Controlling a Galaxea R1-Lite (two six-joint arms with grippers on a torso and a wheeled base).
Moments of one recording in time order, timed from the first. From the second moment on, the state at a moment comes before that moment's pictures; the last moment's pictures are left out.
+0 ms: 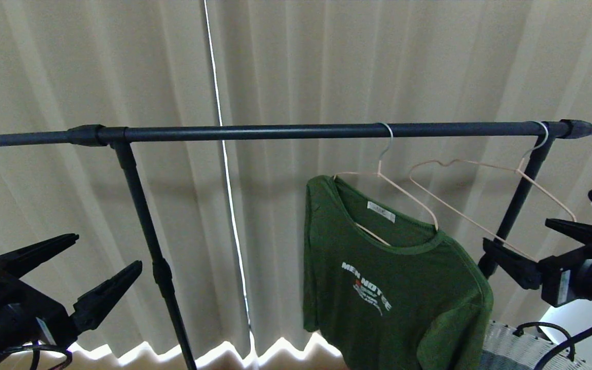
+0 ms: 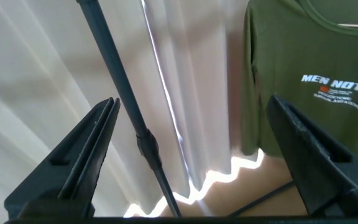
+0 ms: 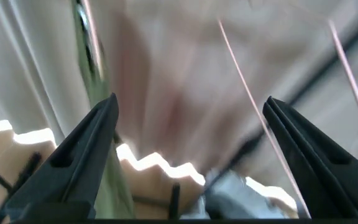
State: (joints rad) left arm -0.25 1.04 -0.23 -0.70 -0.05 0.18; right arm 0.37 1.16 -0.43 -0.45 -0.26 -0.09
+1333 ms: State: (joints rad) left arm -0.11 1.01 -0.19 -0.70 -0.05 0.23; right arm 0.26 0.98 -0.19 -0.46 -0.24 -0.09
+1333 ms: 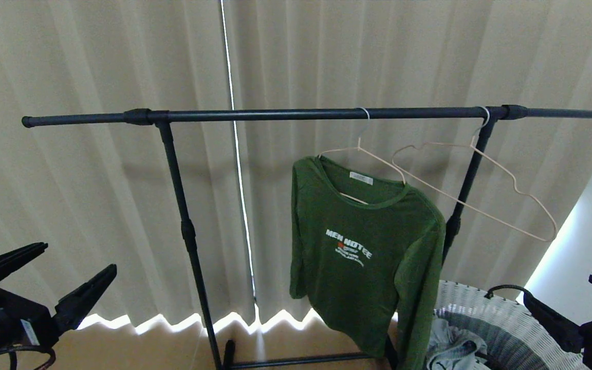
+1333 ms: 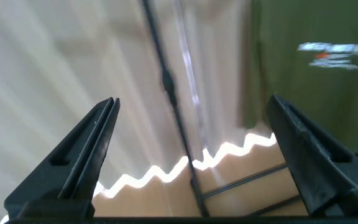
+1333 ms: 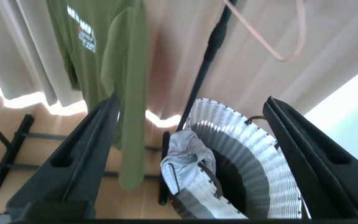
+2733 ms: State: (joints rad) left arm -0.07 0.96 -0.14 -0.69 -0.06 0.22; right arm 0.21 1.01 -0.16 -0.46 -0.25 -0.13
